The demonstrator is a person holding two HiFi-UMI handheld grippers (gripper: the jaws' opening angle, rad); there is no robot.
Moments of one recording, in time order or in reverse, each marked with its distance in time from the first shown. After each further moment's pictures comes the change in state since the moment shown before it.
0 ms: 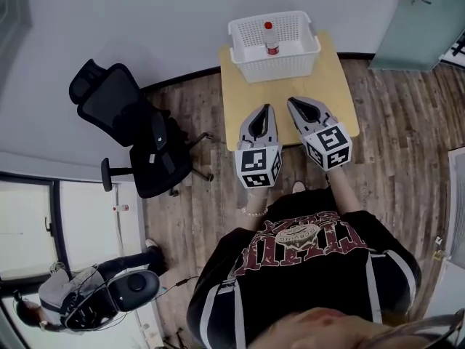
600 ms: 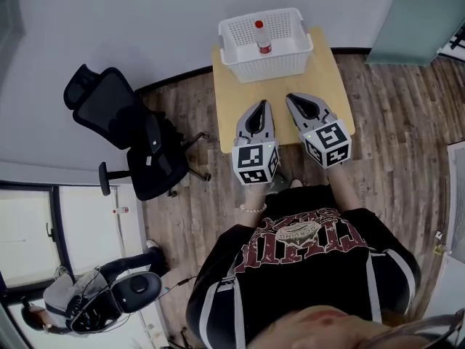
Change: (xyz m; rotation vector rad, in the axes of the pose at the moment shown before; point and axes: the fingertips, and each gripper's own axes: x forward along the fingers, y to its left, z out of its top) left arm 0.031 -0.009 -0.003 -0.003 0.014 -0.010; right arm -0.001 -0.033 -0.001 0.005 -0.005 -0.020
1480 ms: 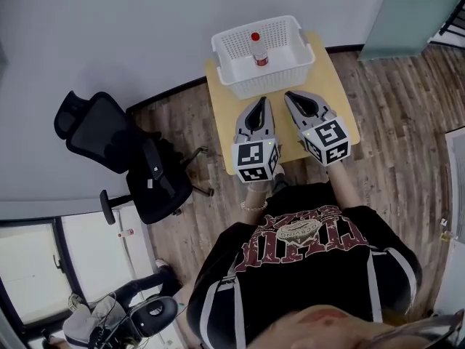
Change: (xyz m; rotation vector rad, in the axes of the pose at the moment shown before) left arm 0.079 0.050 0.015 -0.005 0.012 -0.098; right arm 0.078 -0.040 0.011 -0.002 0.016 -0.088
